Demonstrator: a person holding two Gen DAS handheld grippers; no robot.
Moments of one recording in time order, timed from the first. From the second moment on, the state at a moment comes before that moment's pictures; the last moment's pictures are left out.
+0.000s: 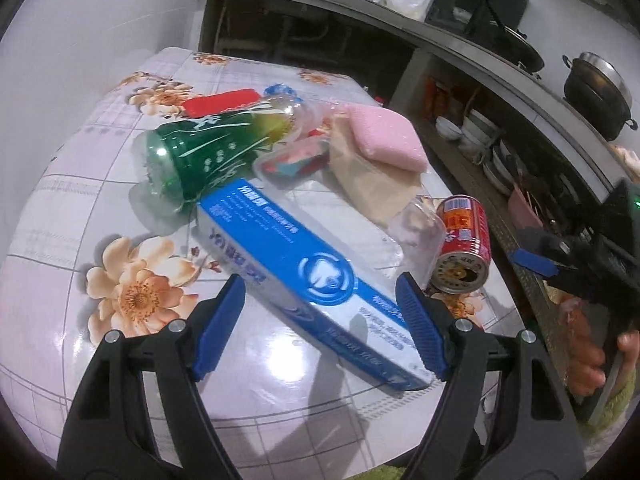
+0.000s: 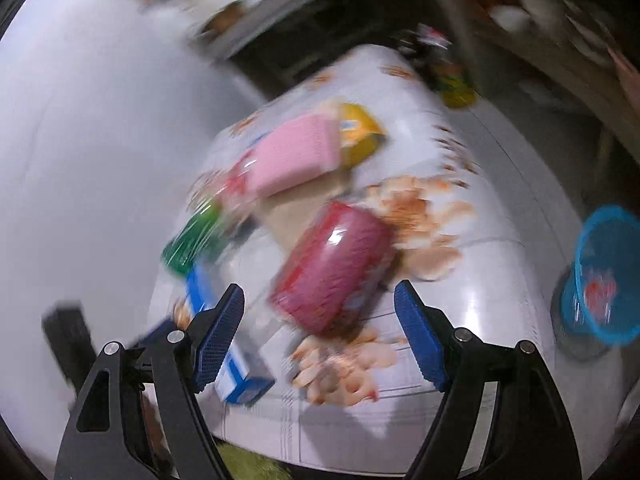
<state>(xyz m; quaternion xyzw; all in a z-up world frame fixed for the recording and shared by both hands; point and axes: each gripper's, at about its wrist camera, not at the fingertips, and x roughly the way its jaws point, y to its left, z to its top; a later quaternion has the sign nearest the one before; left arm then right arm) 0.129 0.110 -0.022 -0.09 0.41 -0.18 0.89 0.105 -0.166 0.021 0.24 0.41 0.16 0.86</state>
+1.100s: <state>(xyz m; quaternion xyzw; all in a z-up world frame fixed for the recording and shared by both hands) 0.136 0.125 -0.044 -0.10 0.45 -0.14 0.87 0.096 -0.083 0.055 0.05 0.41 0.31 0.86</state>
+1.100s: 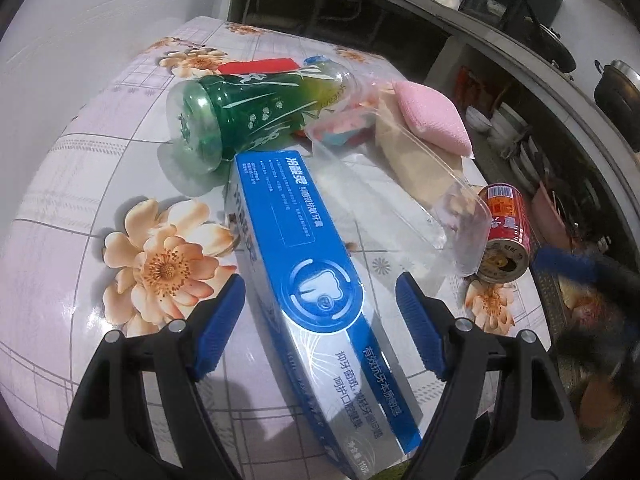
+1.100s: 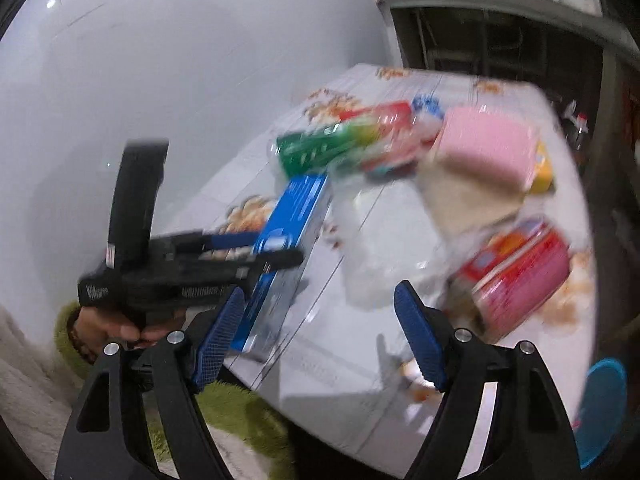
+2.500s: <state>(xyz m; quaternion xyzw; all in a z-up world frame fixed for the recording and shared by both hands) 0.098 0.167 -0.024 -0.12 0.44 -0.08 0.89 0.171 -0.025 0.035 0.11 0.48 0.30 0.82</state>
